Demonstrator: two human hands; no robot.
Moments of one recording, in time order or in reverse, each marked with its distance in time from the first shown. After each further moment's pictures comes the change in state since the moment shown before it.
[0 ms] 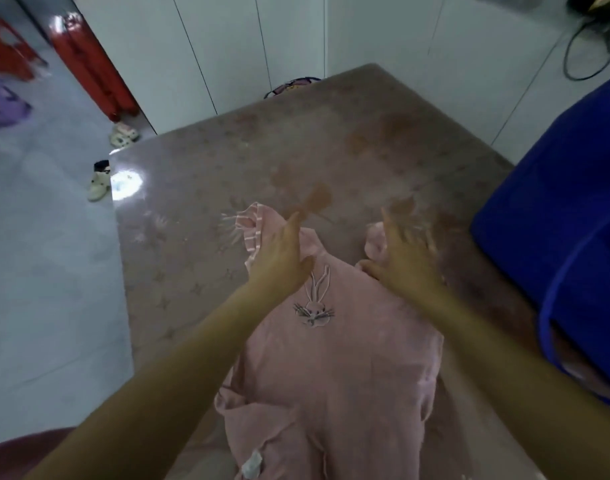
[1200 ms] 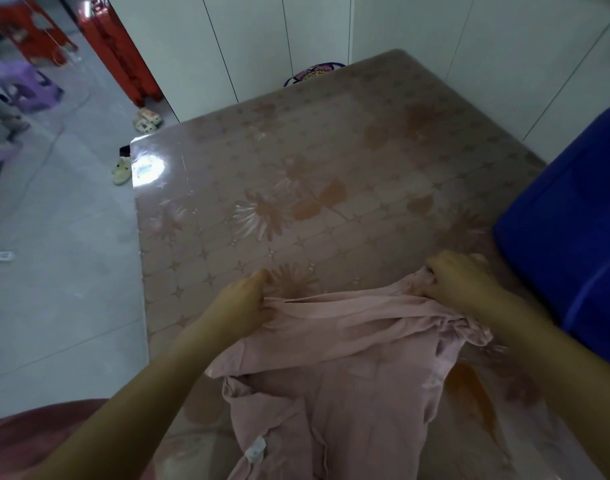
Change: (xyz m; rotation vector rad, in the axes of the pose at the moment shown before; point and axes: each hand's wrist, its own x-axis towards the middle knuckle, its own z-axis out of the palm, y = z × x) left_hand -0.070 -0.029 -0.042 0.237 -0.354 -0.229; right_hand -0.007 0.038 -0.036 -0.278 -0.342 -0.105
